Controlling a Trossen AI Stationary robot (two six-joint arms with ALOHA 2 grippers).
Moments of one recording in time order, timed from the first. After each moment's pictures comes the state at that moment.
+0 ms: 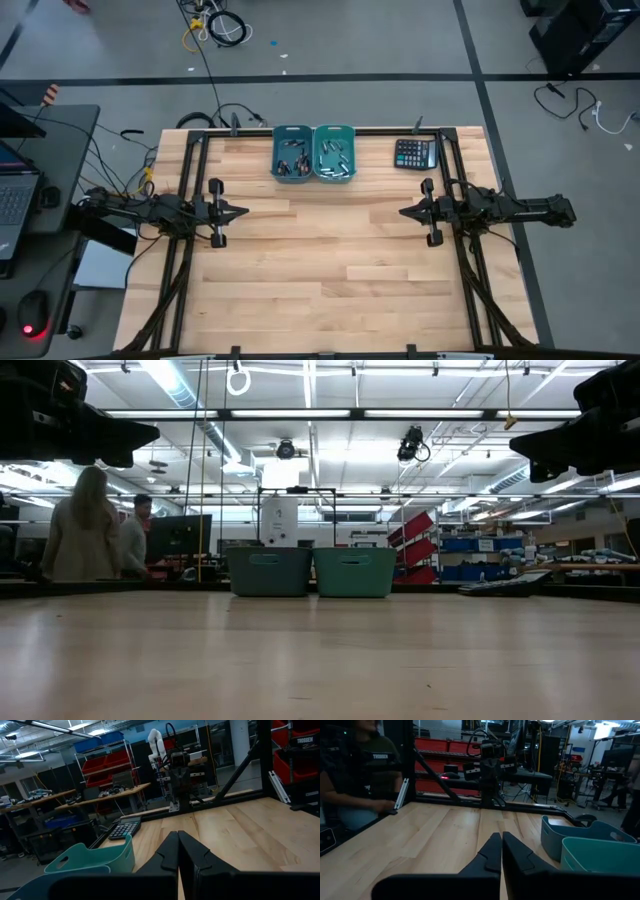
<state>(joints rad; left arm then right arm) -0.22 0.01 0.01 0.10 -0.30 0.25 0.03 0.01 0.01 0.02 0.00 -0.07</state>
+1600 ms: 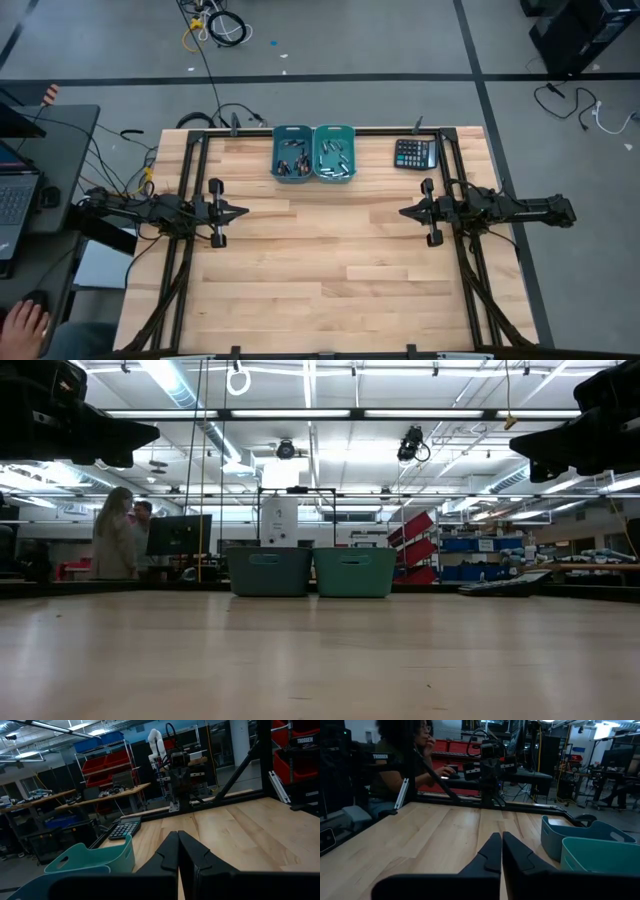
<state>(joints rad) -0.22 0.01 0.01 0.10 -0.30 0.25 0.03 0.01 0.01 0.02 0.00 -0.07</state>
